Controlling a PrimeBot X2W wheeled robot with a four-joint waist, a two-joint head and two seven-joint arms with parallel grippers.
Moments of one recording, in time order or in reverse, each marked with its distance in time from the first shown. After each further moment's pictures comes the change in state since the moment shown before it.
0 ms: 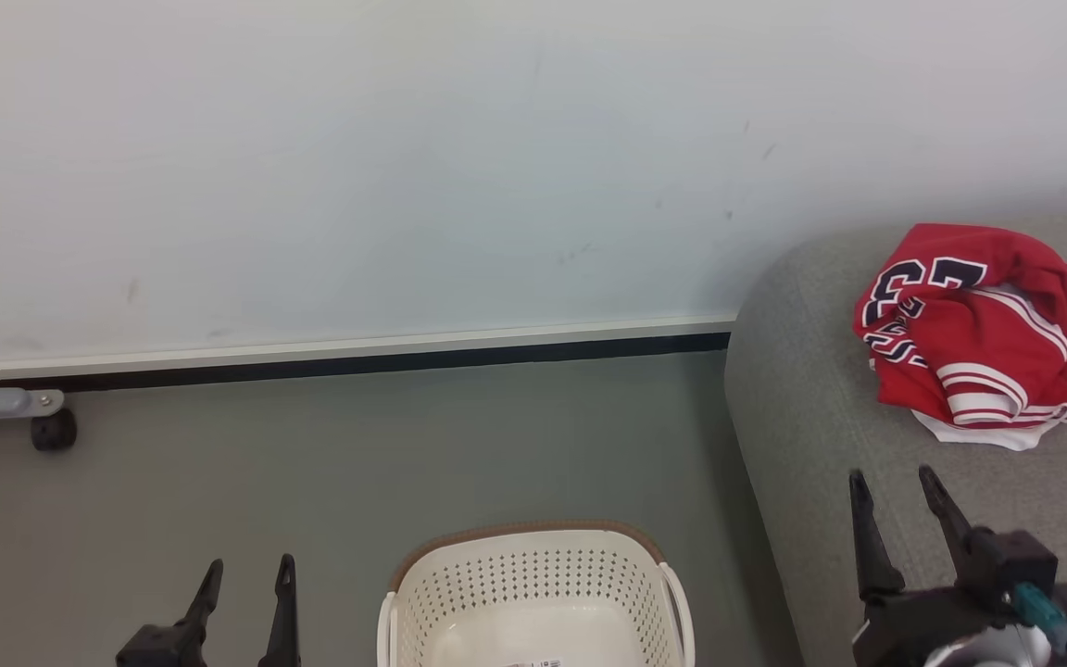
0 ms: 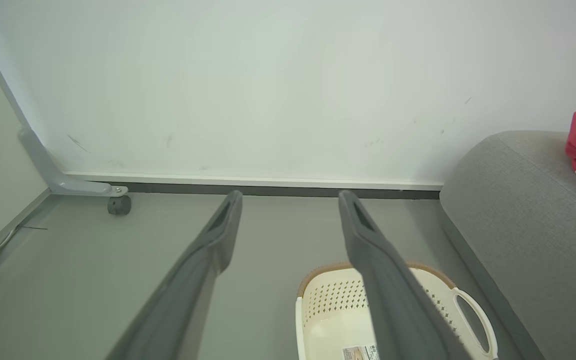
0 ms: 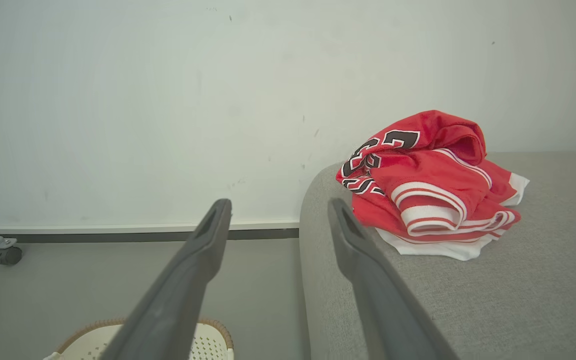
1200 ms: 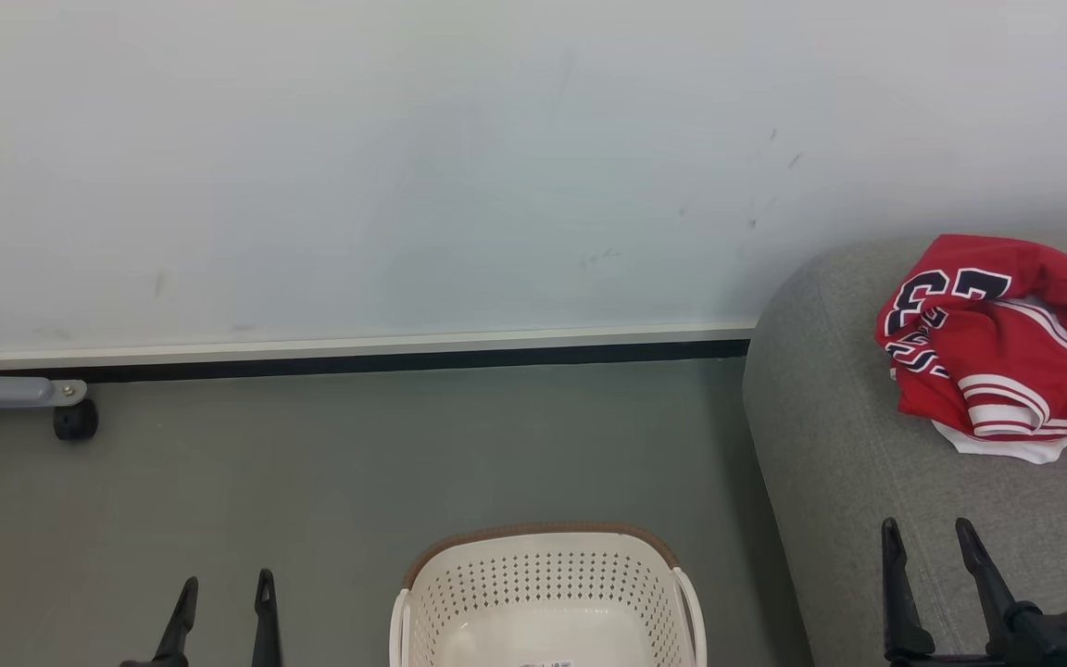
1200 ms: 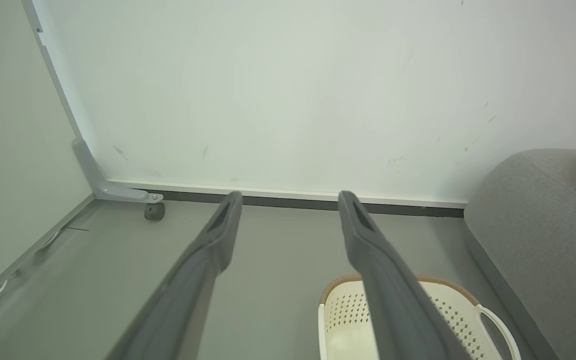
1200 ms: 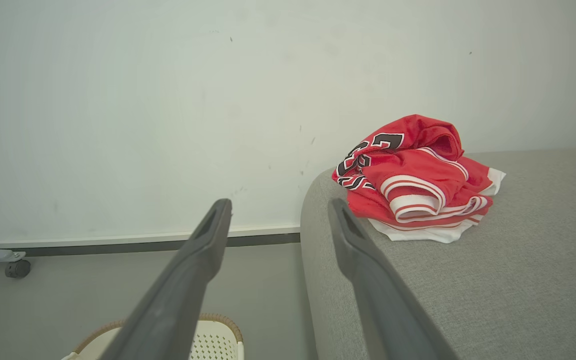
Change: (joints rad) left arm 0.111 -0.056 0.123 -0.123 0.120 0.000 0.000; right arm 0.246 0.026 -0.071 -0.280 -0.024 -0.049 0.000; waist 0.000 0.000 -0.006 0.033
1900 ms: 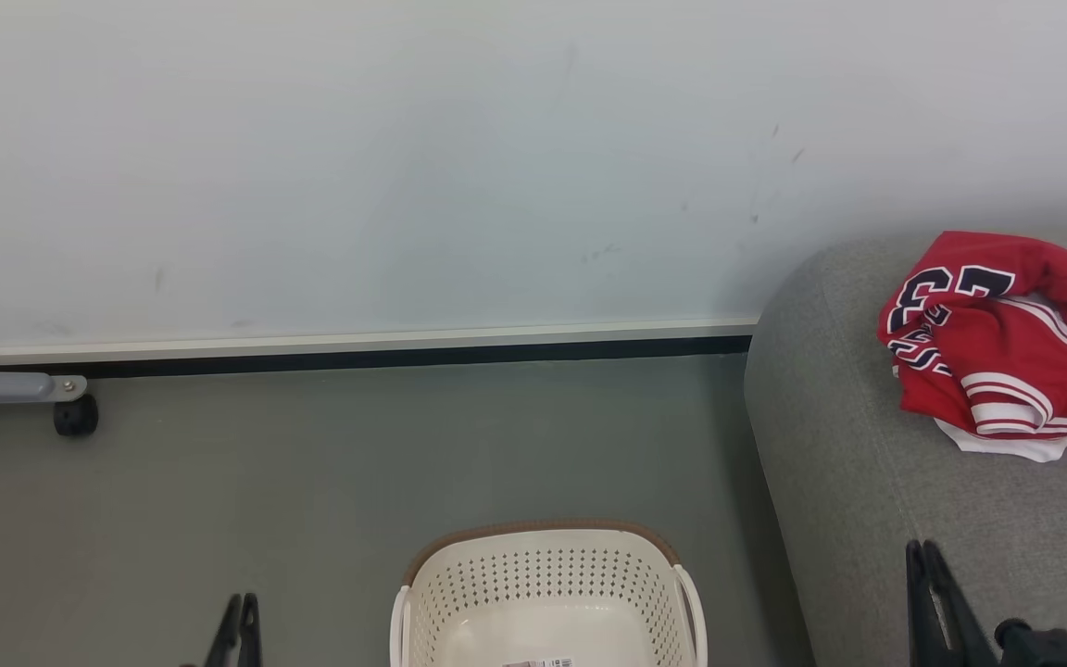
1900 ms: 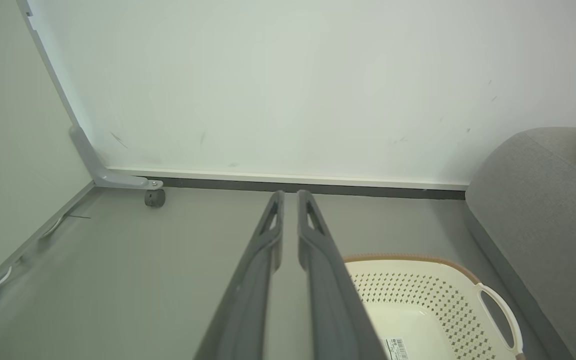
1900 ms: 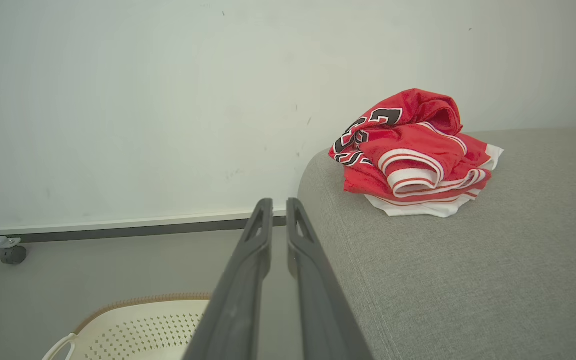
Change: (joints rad) left arm 0.010 -0.016 -0.003 0.020 0.036 -0.001 0.002; right arm 0.010 0.011 -0.003 0.020 -0.006 -0.007 0.003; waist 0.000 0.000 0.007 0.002
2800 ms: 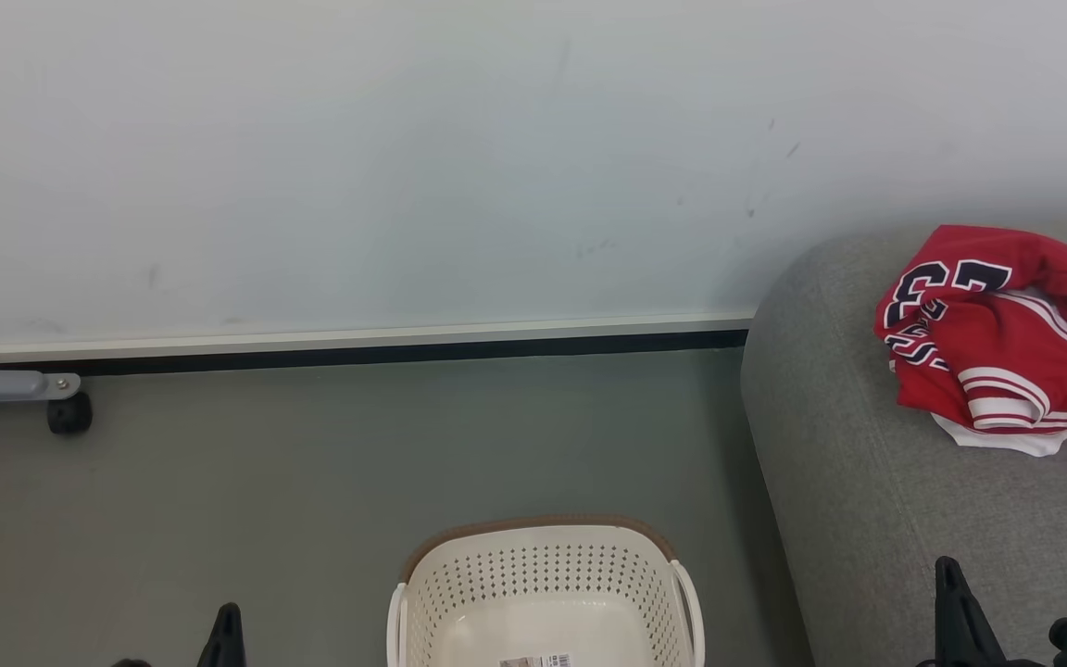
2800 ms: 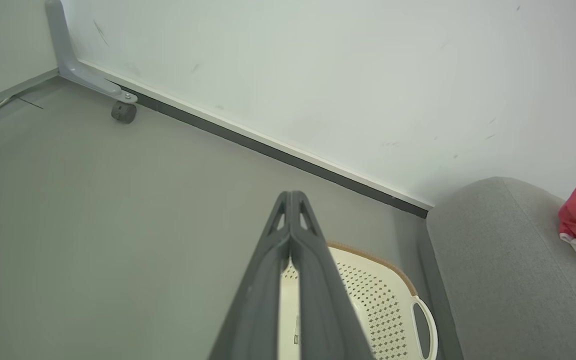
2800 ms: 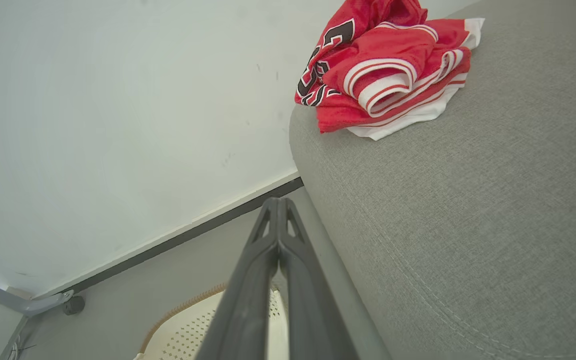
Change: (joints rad) left arm -0.014 -0.030 0.059 0.039 -0.306 -0.055 0.096; right arm -0.014 0.029 -0.066 0.064 0.324 0.054 0.094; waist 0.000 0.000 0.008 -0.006
